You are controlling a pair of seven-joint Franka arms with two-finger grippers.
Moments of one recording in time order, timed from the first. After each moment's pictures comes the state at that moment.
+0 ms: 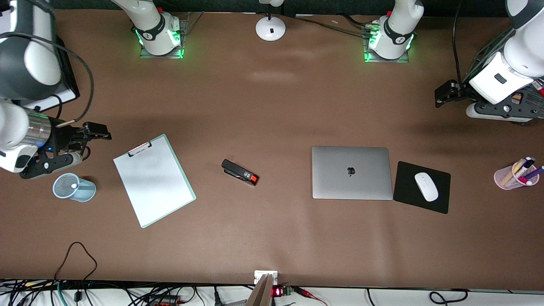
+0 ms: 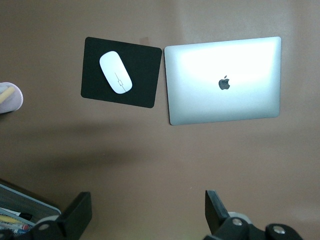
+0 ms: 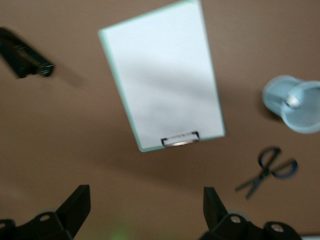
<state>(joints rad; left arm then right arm) -0.02 -0.04 -0.07 -1.73 0.02 1.61 -0.01 0.12 0.36 -0.09 -1.36 0.06 1.51 -0.19</state>
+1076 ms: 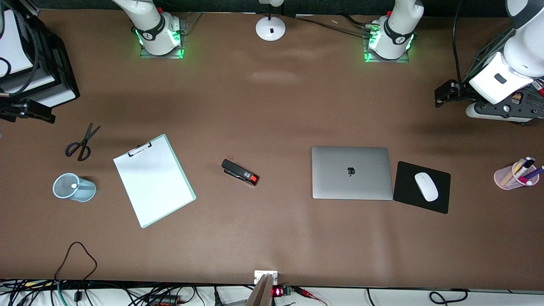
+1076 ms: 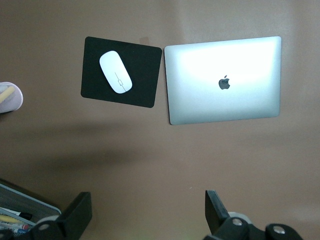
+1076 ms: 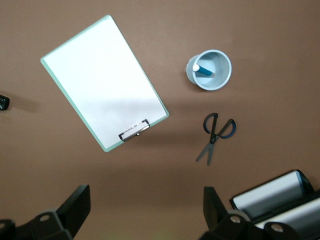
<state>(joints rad) -0.02 -0.04 -0.07 -1.73 0.02 1.61 -0.01 0.02 0.15 -0.10 -1.48 -0.04 1.55 -0.07</state>
